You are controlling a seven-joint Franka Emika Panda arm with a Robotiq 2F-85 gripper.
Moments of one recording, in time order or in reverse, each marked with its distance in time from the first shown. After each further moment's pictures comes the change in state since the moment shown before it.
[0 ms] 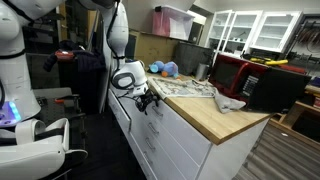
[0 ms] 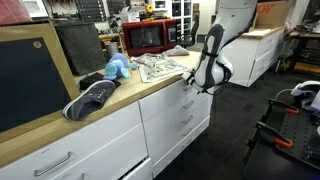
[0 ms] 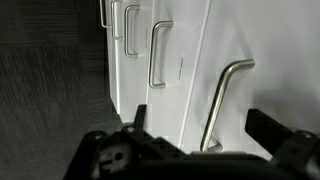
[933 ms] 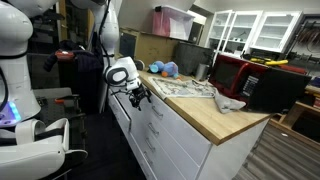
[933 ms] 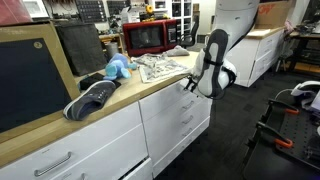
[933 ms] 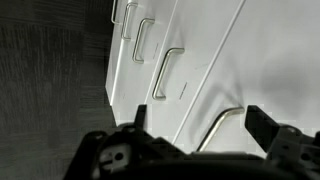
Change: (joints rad) arm 0.319 -0.004 -0.193 -0.093 -0.033 -0.010 0.058
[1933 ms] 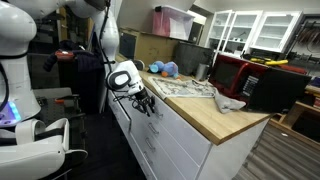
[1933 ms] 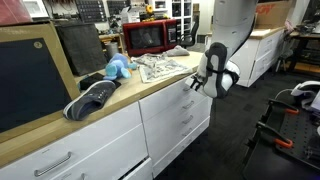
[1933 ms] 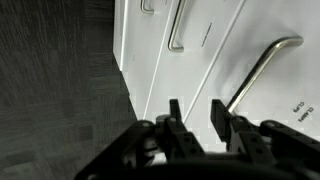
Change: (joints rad) arm 0.107 0.134 -0.181 0.017 0.000 -0.003 0.147
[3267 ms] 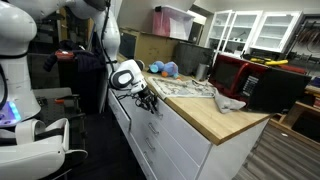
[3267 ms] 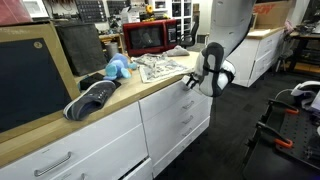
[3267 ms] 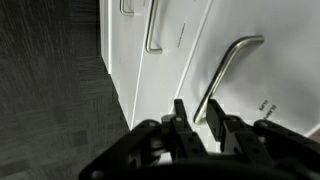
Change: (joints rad) arm 0.009 0.007 -0.015 0.050 -0.002 -0.010 0.046
